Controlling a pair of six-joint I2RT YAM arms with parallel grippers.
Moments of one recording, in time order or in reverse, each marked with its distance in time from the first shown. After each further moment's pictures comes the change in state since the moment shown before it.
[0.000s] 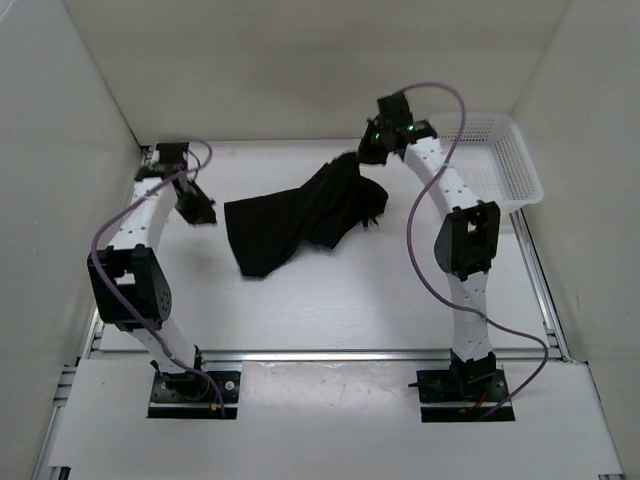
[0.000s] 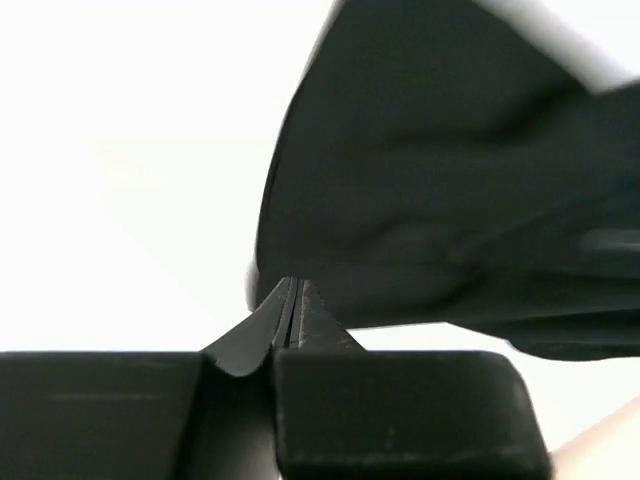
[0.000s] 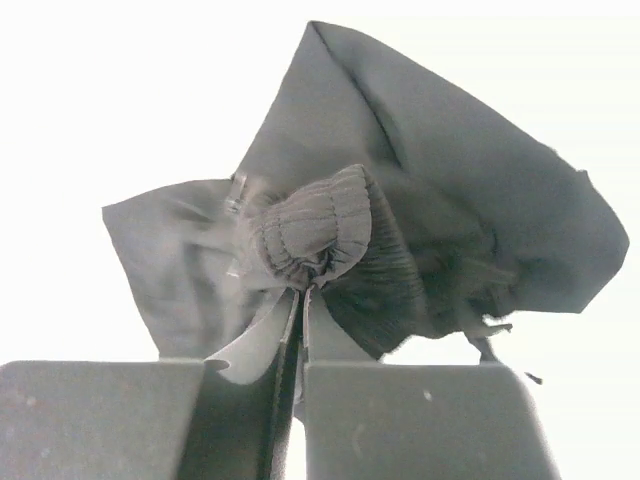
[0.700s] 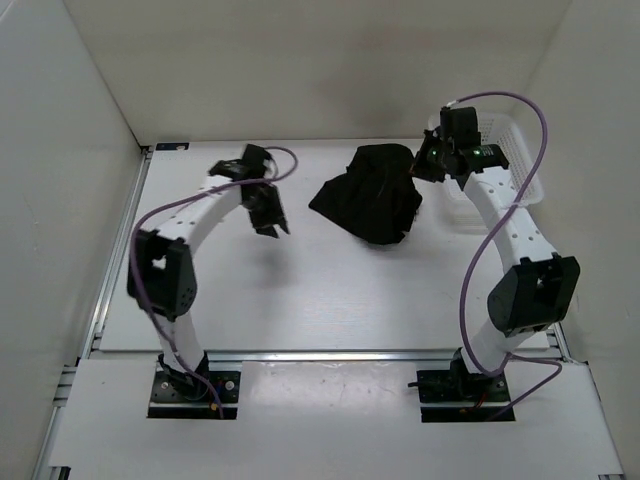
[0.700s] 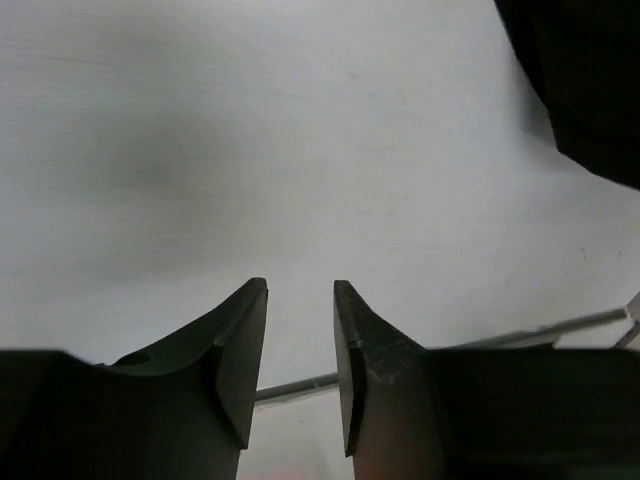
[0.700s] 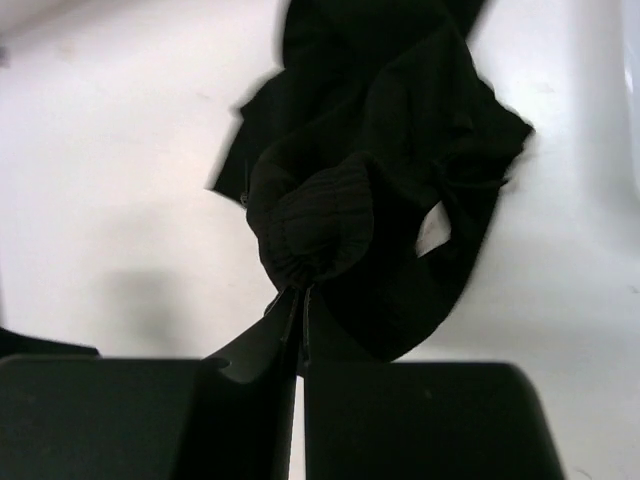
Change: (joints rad) left arm -0.332 0.077 0.219 -0.055 0.113 0.050; right arm -0.149 -0.607 -0.469 0.055 0.079 -0.122
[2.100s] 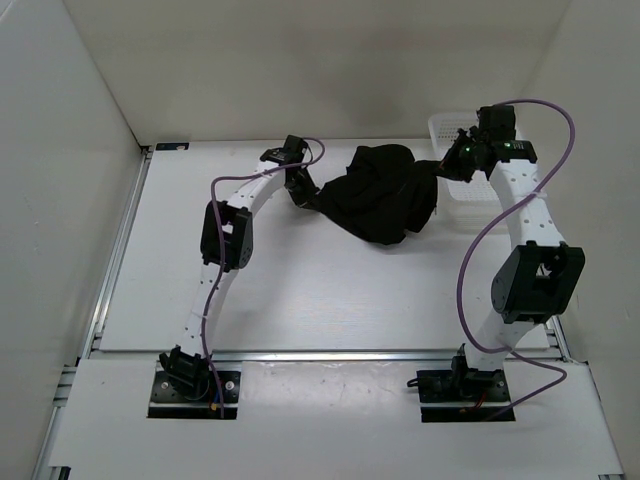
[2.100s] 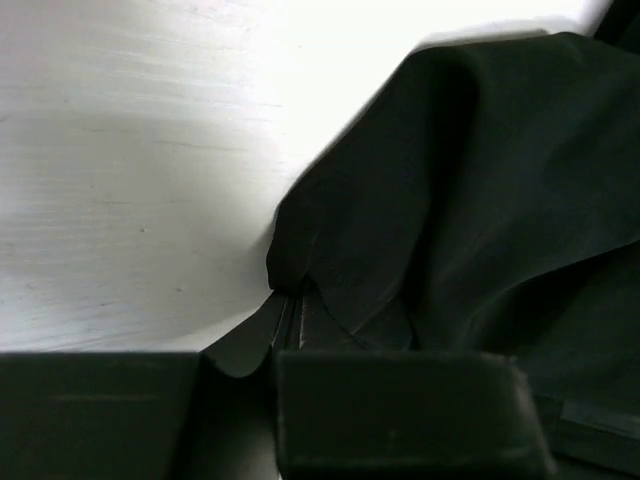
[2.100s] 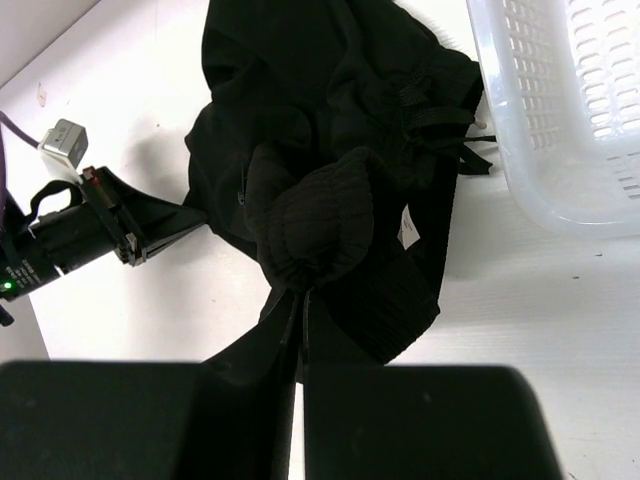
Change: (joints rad) left arm -0.098 0.855 0.829 0.055 0.082 -0.207; right arm -0.228 0.097 0.016 -0.044 -0.171 0.001
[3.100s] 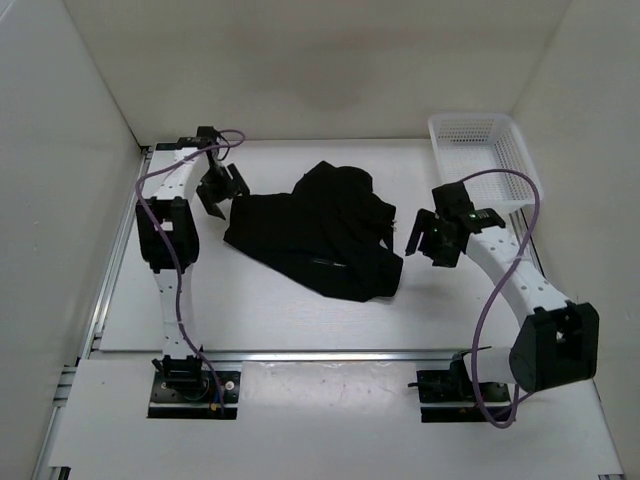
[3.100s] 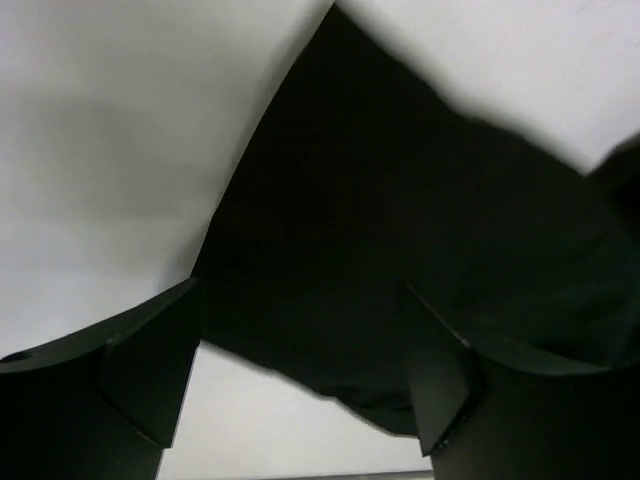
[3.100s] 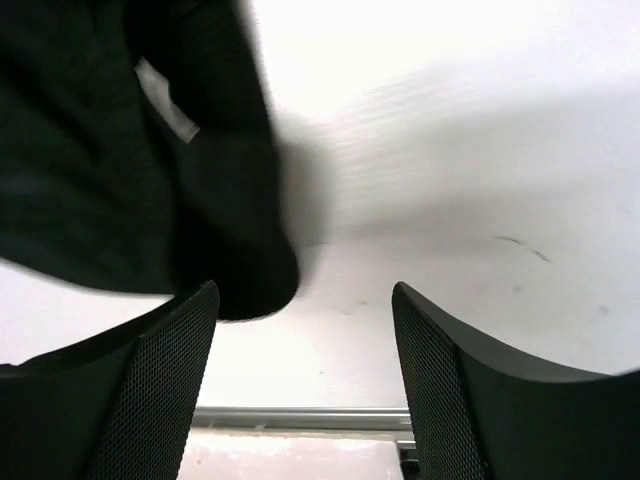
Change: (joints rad) left arm 0.364 -0.299 -0.260 -0.217 -0.153 0.284; right arm 0.275 -0.388 -0.639 -0.067 0.269 0.034
